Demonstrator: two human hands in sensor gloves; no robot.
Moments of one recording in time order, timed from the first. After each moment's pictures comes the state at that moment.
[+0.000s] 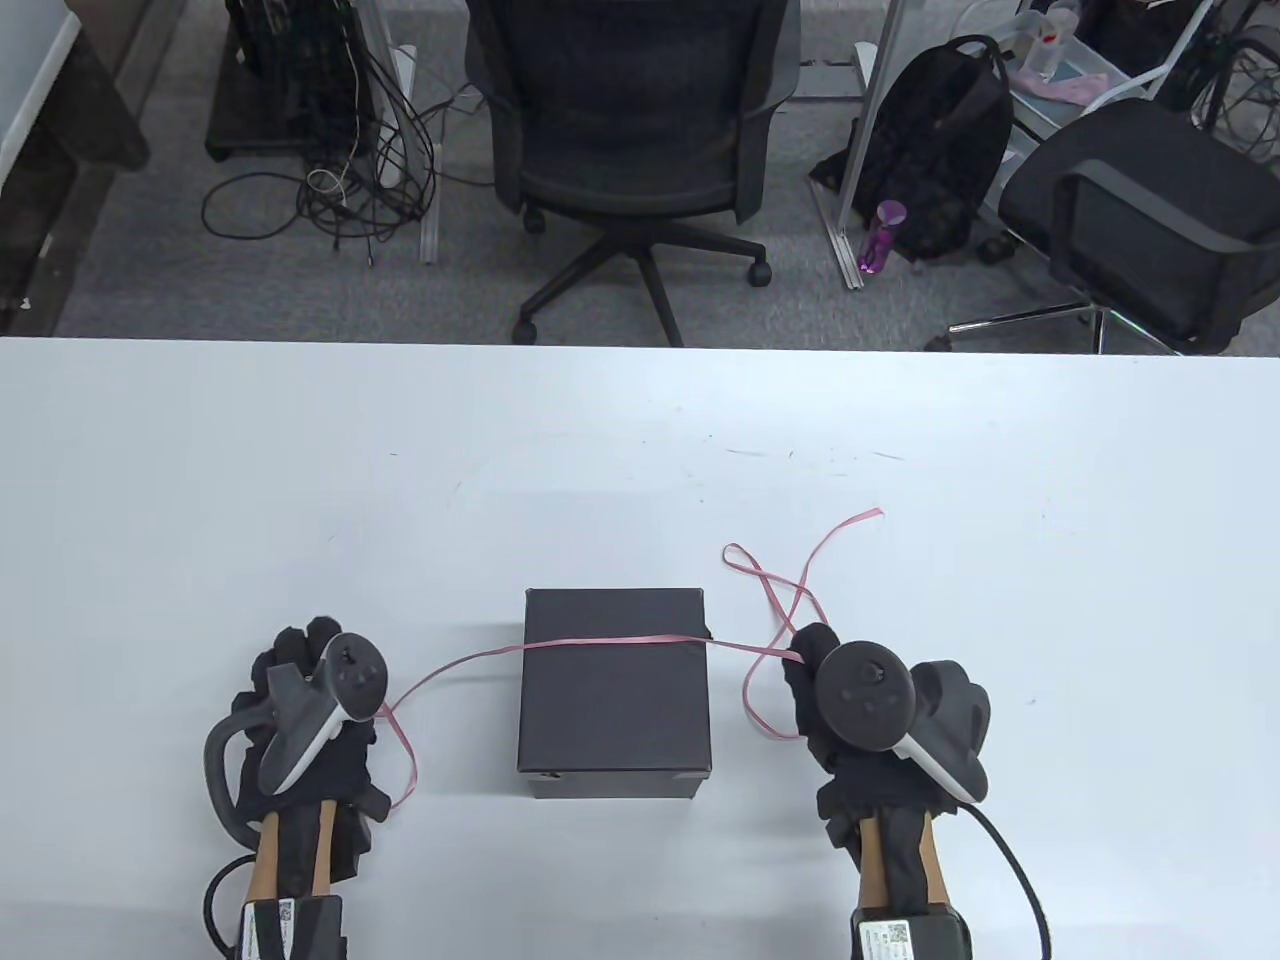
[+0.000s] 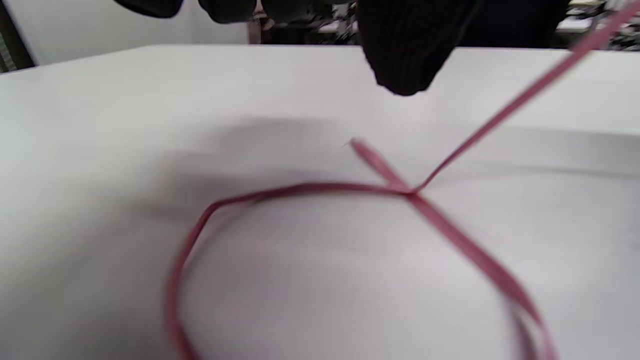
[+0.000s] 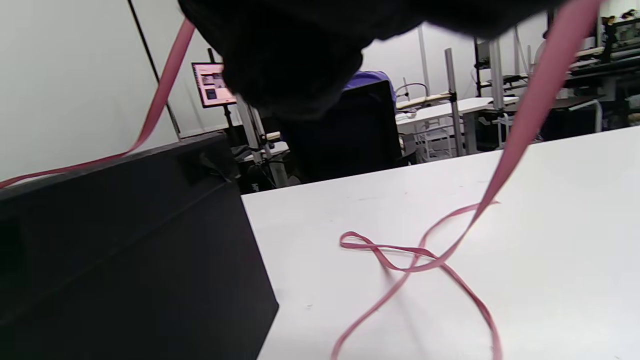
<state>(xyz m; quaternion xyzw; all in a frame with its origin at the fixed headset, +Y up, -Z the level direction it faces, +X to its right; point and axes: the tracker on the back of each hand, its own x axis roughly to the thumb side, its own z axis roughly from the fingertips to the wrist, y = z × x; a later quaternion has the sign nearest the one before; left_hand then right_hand) -0.254 -0.738 -0.169 -0.12 0.14 0.01 0.98 0.158 -0.645 -0.182 0.11 0.02 0.98 0.14</state>
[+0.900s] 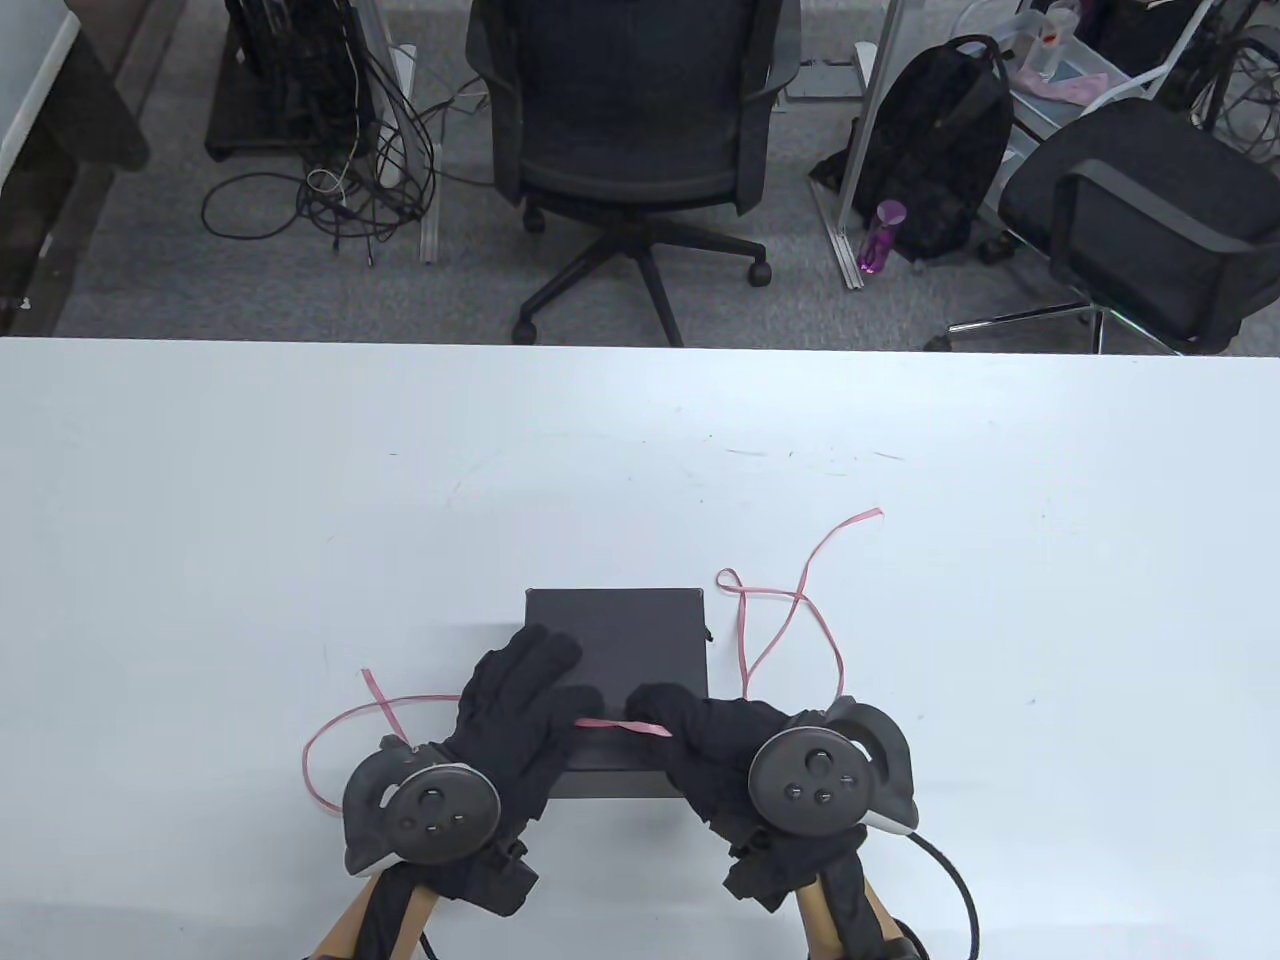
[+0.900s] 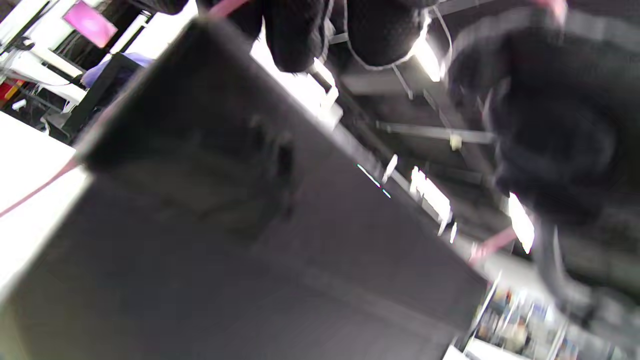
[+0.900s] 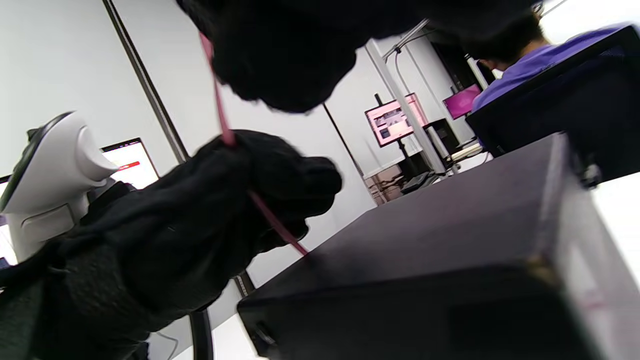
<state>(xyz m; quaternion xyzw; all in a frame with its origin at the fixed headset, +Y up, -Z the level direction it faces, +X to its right) -0.156 -0.680 -0.124 0.12 -0.21 0.39 0.89 0.100 -0.622 -0.145 0.33 -0.03 0.89 0.31</state>
